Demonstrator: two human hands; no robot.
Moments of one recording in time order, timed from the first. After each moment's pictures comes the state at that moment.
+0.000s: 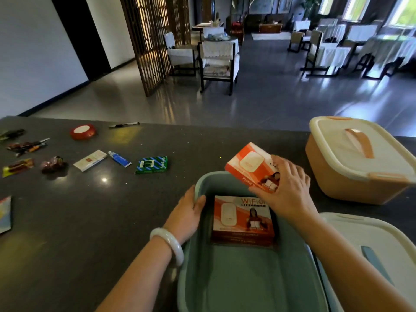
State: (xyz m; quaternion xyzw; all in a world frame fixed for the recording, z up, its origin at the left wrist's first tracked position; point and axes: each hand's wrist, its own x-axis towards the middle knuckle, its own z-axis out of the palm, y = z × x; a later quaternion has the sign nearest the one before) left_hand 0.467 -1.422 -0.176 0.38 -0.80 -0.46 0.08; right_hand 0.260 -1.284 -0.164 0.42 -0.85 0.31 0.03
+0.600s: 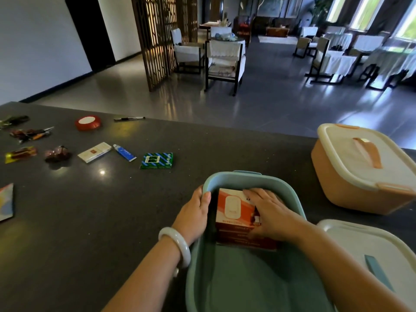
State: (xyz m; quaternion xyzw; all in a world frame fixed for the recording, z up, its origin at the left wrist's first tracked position) left_hand 0.464 -1.426 -0.196 0.40 -0.77 -0.48 0.11; right_hand 0.274 -1.299 -0.191 0.58 -0.79 0.08 -0.18
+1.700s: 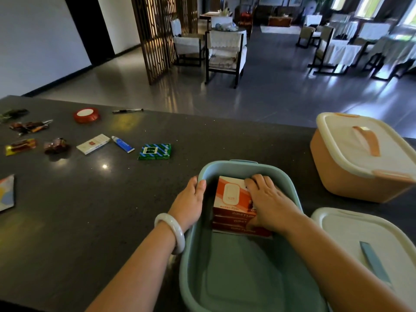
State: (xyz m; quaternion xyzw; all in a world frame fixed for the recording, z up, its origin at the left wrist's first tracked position) left_hand 0.463 -1.422 -0.193 0.44 -0.77 -0.46 0.10; right_hand 0.278 -1.292 -0.199 0.60 -0.80 0.06 -0.05
